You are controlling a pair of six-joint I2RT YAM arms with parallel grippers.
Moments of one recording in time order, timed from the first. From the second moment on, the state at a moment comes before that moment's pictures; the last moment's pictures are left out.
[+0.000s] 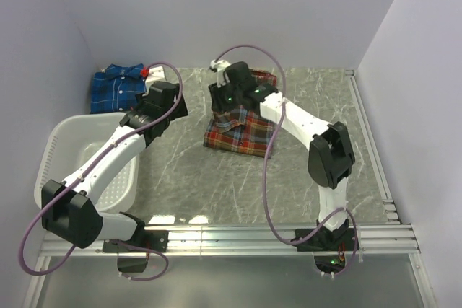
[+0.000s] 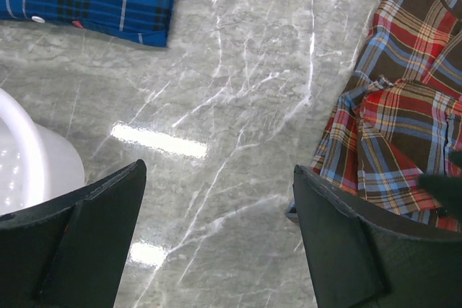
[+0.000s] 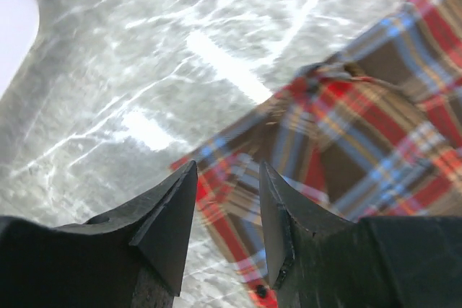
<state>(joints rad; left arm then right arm) -0.43 1.32 1.15 -0.43 -0.50 -0.47 0.62 1.96 1.74 -0.43 -0.17 0.08</state>
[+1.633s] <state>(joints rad) -0.42 1.31 1.15 -0.43 -0.49 -0.49 0.78 2.14 1.74 -0.48 0.48 -0.03</state>
